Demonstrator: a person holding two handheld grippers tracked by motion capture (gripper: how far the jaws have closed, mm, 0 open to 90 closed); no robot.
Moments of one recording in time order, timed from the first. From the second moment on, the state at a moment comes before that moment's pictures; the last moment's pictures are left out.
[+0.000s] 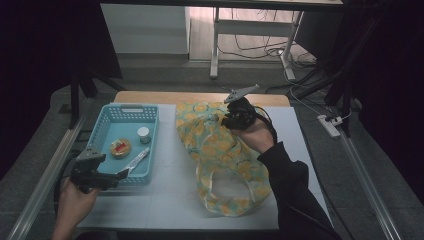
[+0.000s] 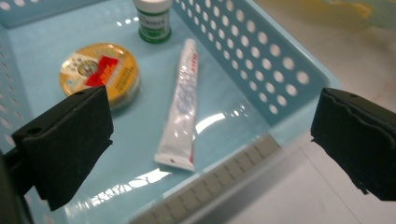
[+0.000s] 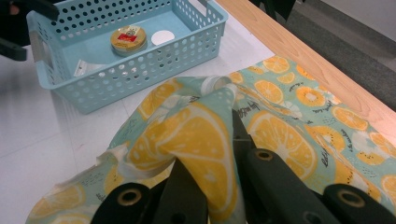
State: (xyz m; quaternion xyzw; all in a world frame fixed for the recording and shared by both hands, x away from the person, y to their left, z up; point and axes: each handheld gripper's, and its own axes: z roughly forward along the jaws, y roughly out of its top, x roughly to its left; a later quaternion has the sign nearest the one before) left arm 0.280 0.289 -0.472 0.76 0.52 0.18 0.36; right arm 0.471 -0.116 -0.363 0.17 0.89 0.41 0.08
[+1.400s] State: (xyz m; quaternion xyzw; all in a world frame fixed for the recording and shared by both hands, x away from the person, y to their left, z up) left arm 0.404 0.311 -0.494 0.77 0.57 0.13 0.24; right arm 0.470 -0.111 -0.365 0.17 0.90 0.40 0.08
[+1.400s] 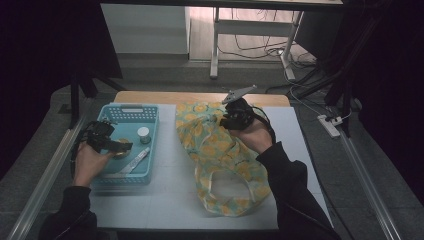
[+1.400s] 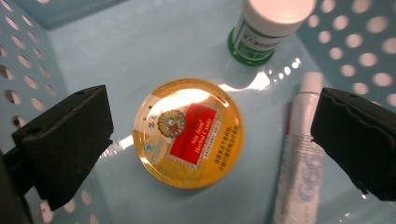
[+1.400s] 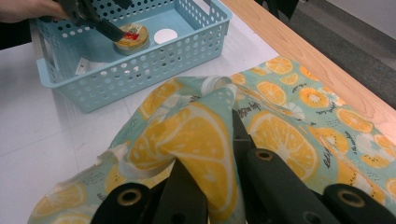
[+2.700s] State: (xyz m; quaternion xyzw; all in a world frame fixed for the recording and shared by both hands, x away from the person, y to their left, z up) left arm 0.428 0.307 -0.516 0.78 0.60 0.07 0.14; right arm 0.471 -0.114 -0.370 0.17 0.90 0.40 0.08
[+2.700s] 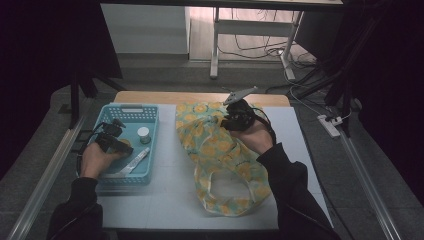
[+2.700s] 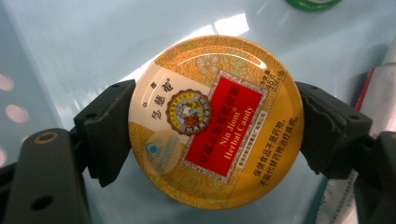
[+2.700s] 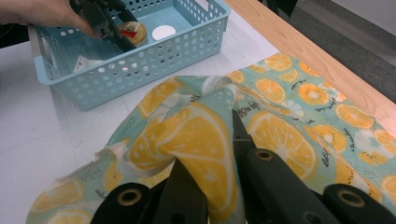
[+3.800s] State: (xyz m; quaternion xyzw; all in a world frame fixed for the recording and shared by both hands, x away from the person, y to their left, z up) left arm 0.374 0.295 -0.445 0.80 0.51 0.10 0.30; right arm 0.472 -0.114 -0.372 0.18 0.89 0.41 0.08
